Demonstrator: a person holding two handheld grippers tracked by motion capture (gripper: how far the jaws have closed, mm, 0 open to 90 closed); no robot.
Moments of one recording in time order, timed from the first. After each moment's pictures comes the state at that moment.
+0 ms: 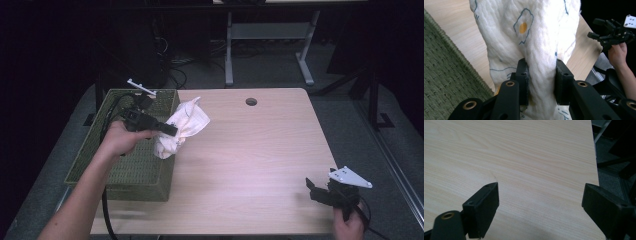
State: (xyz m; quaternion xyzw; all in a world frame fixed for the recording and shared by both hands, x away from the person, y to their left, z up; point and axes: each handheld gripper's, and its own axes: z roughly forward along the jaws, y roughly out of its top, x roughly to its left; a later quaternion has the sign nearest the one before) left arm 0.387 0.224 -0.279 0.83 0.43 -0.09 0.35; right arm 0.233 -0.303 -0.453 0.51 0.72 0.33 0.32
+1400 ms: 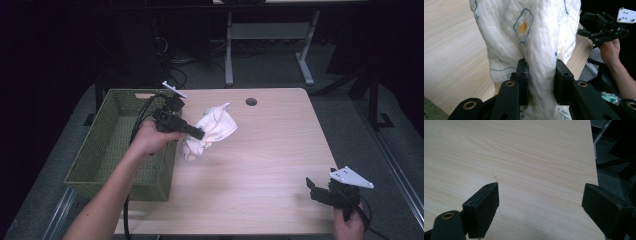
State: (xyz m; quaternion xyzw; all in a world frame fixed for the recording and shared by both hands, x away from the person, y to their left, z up) left arm 0.396 0.154 -0.295 0.85 0.38 -0.13 0.35; right arm 0.232 -0.304 -0.451 0.51 0.72 0.34 0.32
